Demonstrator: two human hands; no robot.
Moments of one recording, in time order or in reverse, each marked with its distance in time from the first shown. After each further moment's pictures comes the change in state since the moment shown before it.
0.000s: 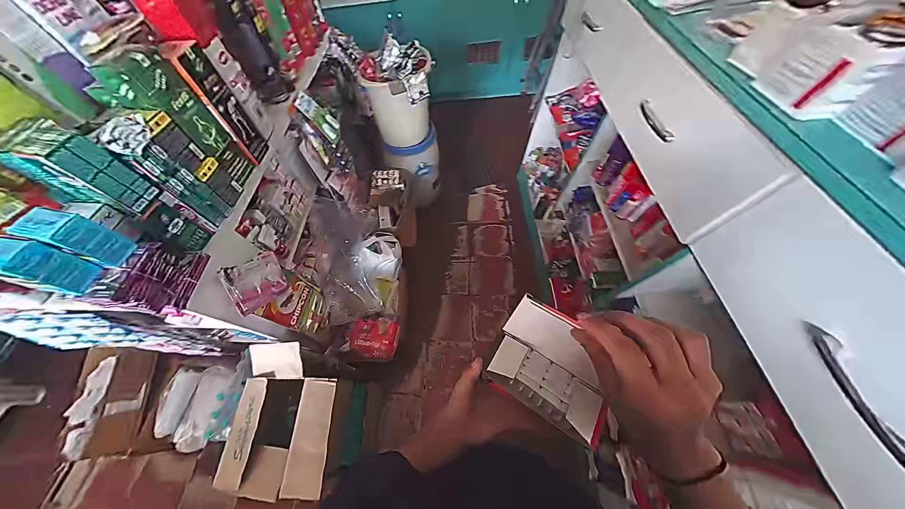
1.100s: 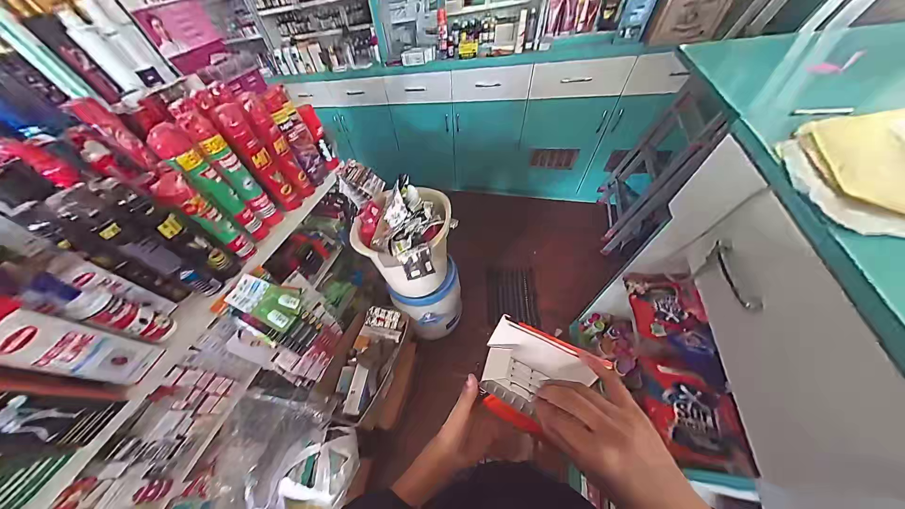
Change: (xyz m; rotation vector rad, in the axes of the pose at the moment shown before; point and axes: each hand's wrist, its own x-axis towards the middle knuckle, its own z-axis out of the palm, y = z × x) left_hand 0.675 0.510 -0.108 0.267 0.398 0.380; right_hand 0.448 0.488 0.579 0.469 -0.279 -0.373
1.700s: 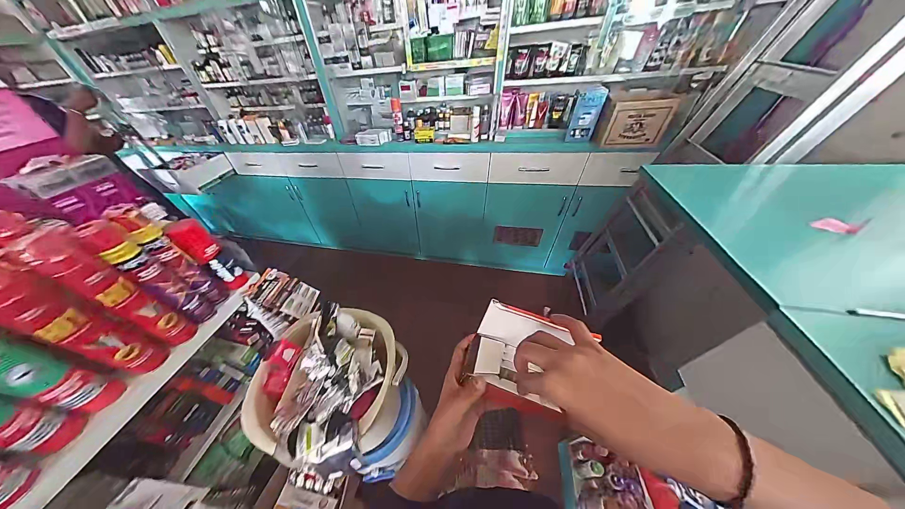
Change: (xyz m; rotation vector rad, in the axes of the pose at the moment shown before) left_hand 0.441 0.189 0.020 0.080 -0.102 0.324; right_hand 0.290 0.383 0.042 -0.123 -0.477 -0.164
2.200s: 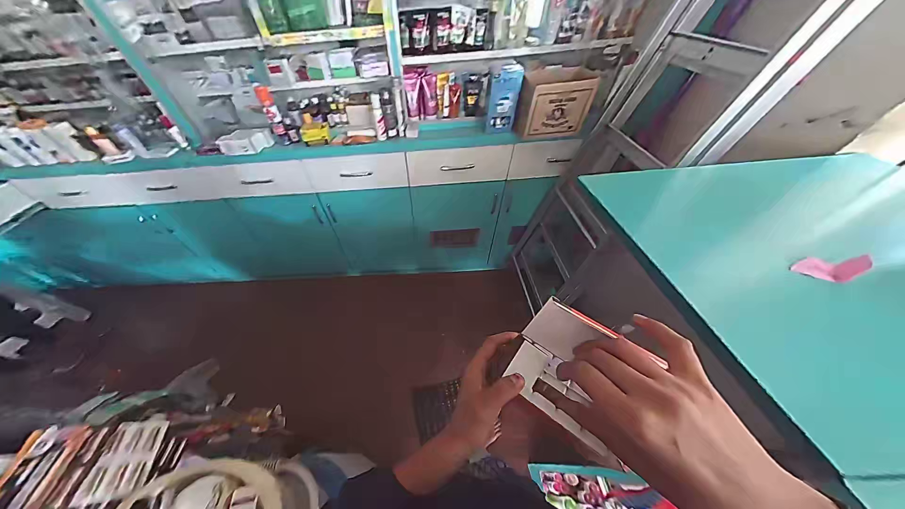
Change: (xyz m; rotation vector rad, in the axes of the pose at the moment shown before) left_hand 0.314 -0.060 0.064 0.241 -0.295 -0.041; right_hand -0.025 0.257 0.039 -0.248 0.249 0.467
